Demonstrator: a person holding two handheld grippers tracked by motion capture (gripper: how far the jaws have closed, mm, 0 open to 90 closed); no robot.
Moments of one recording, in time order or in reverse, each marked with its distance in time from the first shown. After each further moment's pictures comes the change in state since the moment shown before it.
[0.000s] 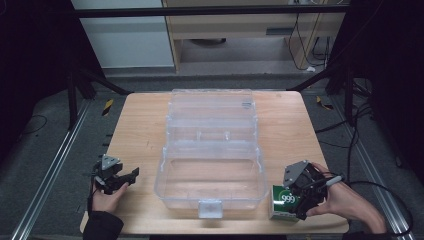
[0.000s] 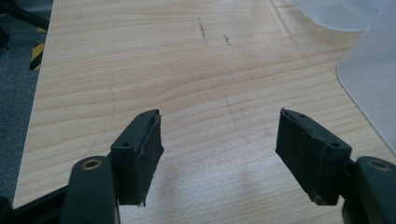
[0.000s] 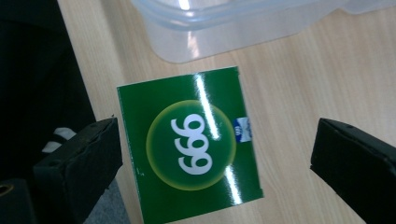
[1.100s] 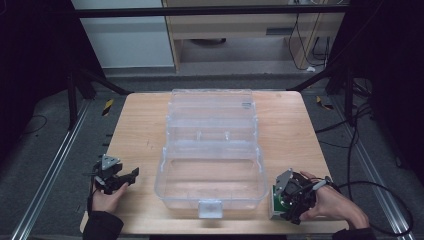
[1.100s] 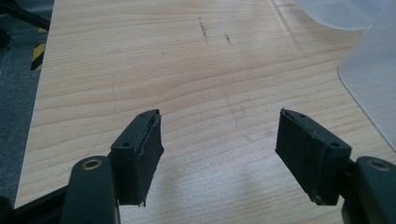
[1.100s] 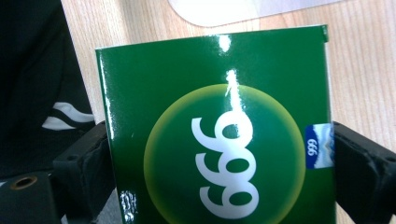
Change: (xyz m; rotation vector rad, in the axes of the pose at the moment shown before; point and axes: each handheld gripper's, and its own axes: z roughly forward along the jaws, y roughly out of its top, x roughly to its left) left arm 0.001 0.000 0.000 0.000 0.003 0.003; right arm 0.001 -0.008 0.050 0.107 0.096 -0.053
